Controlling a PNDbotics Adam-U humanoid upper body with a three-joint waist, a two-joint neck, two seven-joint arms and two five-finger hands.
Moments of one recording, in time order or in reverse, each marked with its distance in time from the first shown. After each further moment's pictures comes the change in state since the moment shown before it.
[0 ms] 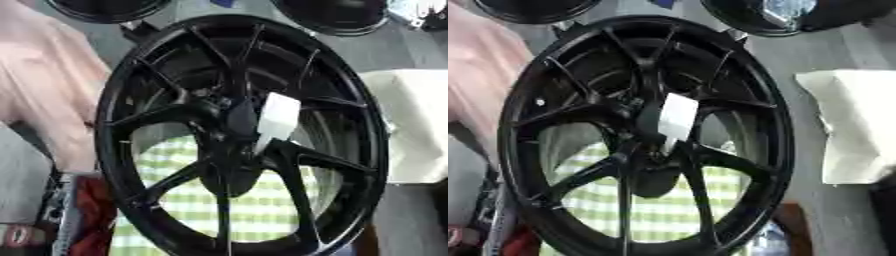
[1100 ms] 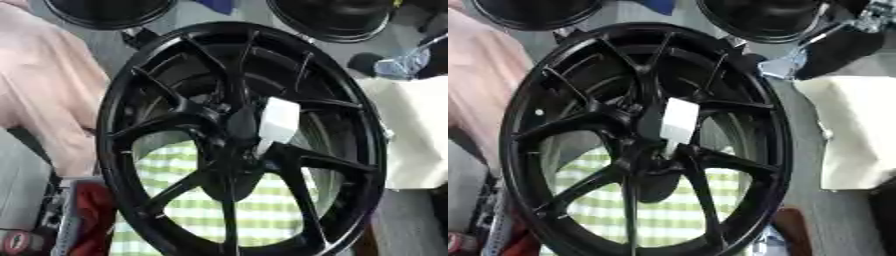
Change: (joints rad) left arm 0.000 0.008 0.000 0.000 0.000 0.001 -0.009; right arm 0.034 -0.070 0.081 0.000 0.036 -0.143 0.146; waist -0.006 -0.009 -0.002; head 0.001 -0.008
